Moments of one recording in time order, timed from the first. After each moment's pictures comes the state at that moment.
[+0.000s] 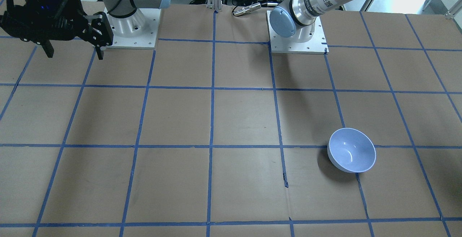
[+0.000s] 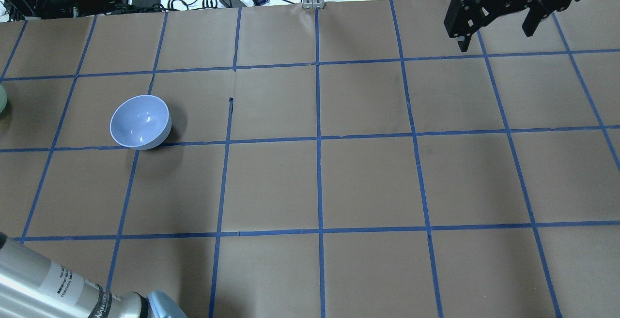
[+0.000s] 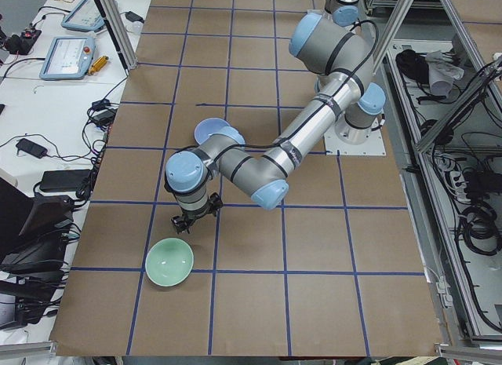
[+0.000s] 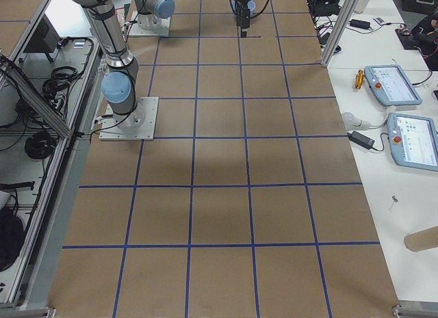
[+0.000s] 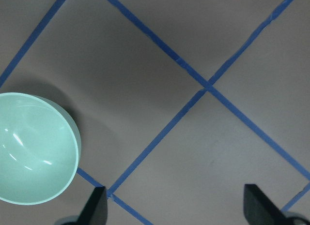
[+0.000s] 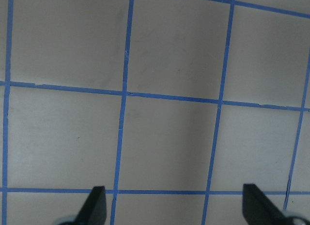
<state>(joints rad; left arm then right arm) -0.72 -2.24 -1.11 -1.31 1.58 1.83 1.60 -1.53 1.37 -1.45 -1.74 -0.09</state>
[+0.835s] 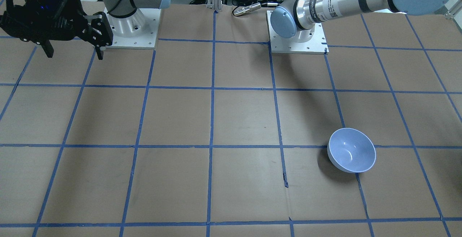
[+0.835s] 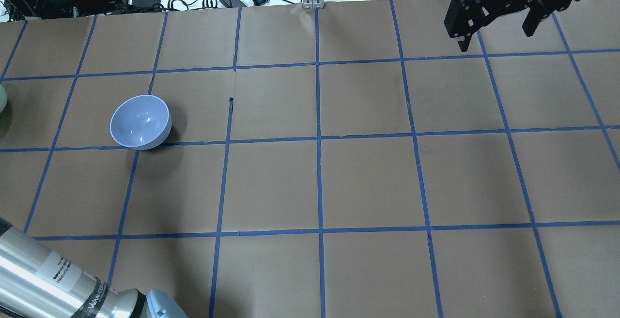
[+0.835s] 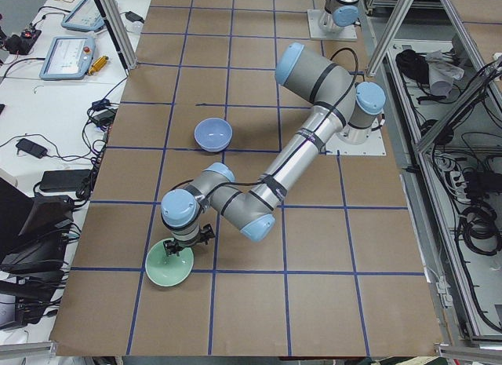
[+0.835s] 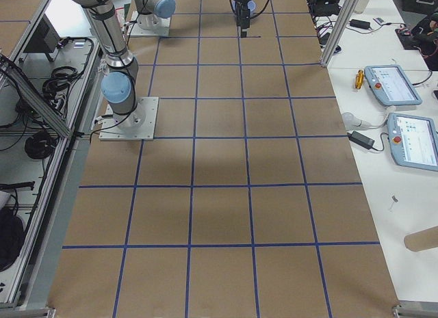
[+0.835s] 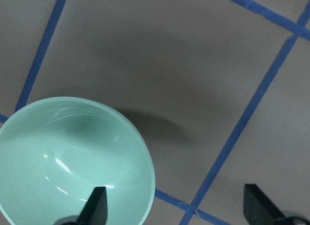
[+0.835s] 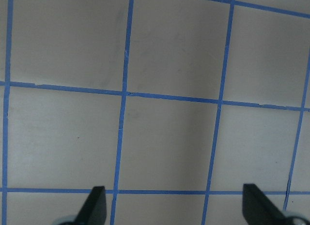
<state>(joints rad) -0.70 -2.40 -1.02 -1.21 1.57 2.02 1.60 -1.53 1.37 -1.45 -1.74 -0.09</state>
